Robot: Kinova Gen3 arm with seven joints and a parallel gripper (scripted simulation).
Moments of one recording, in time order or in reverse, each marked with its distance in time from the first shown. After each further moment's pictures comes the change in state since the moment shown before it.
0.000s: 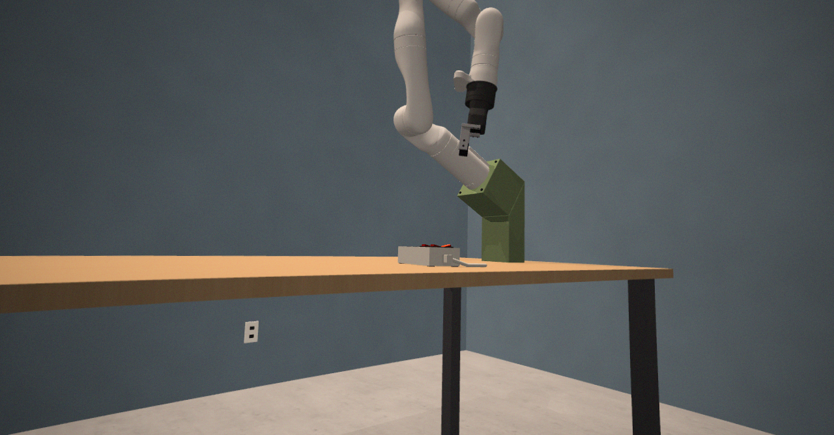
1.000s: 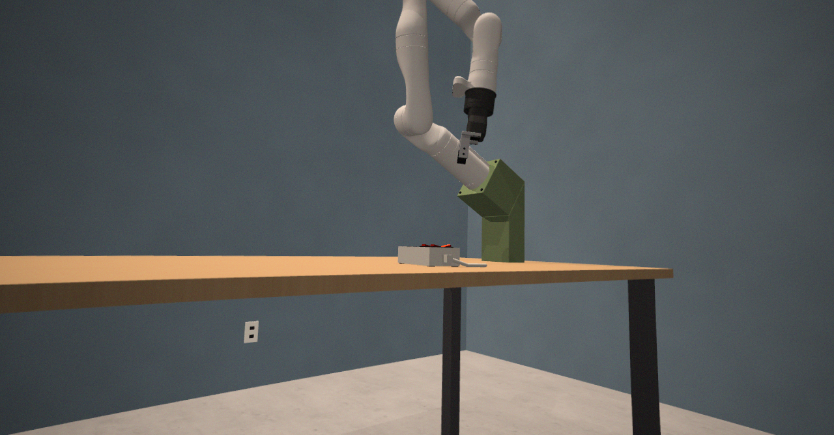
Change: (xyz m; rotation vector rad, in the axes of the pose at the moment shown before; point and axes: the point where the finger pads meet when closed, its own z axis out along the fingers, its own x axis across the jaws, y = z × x) arm -0.021 0.001 0.027 -0.010 0.004 -0.091
